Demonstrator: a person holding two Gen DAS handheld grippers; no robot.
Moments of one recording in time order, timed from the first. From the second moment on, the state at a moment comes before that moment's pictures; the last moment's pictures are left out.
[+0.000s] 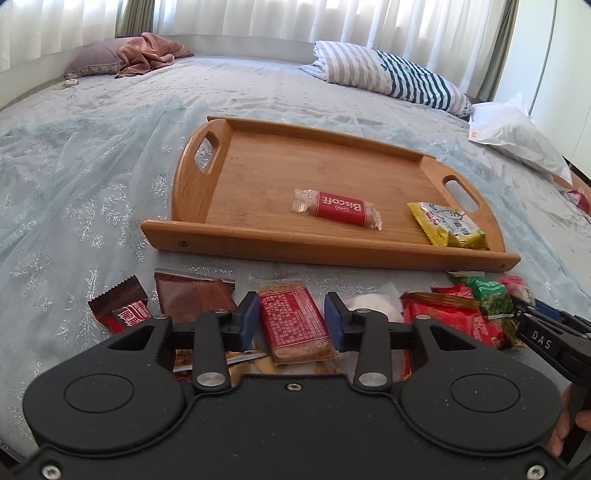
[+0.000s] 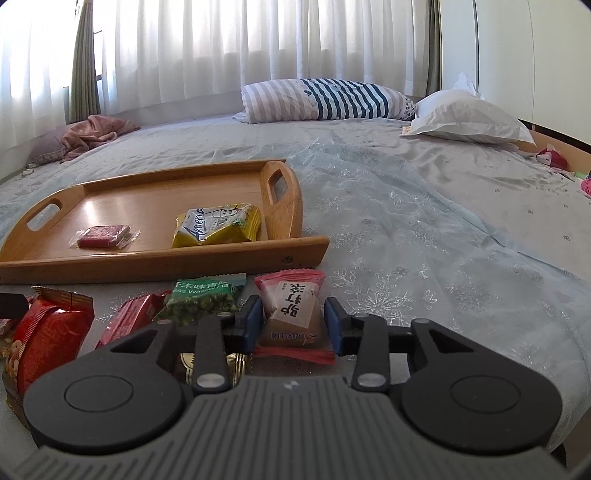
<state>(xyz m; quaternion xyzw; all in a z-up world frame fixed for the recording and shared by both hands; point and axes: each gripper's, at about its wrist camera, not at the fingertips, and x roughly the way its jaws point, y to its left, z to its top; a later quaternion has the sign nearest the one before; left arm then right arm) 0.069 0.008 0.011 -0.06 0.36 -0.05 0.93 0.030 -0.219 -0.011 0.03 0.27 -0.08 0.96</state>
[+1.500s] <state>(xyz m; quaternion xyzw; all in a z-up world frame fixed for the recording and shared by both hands) 0.144 0.027 0.059 -0.05 0.33 -0.06 0.94 0.093 -0.169 0.043 0.05 0.25 0.05 0.97</state>
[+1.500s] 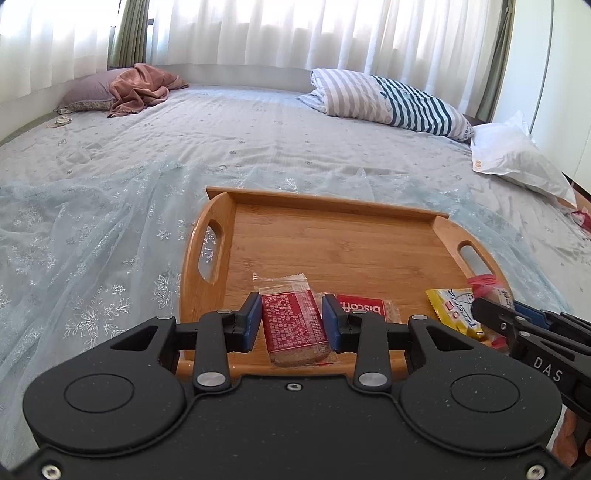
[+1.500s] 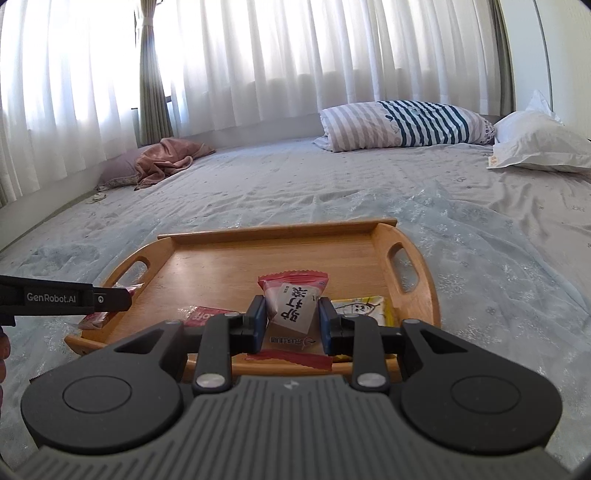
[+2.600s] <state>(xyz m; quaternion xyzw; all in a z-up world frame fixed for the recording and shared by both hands) 0.194 0.017 0.016 -0.01 0.36 -0.06 0.93 0.147 -0.148 0.008 0.03 0.31 0.05 0.95</state>
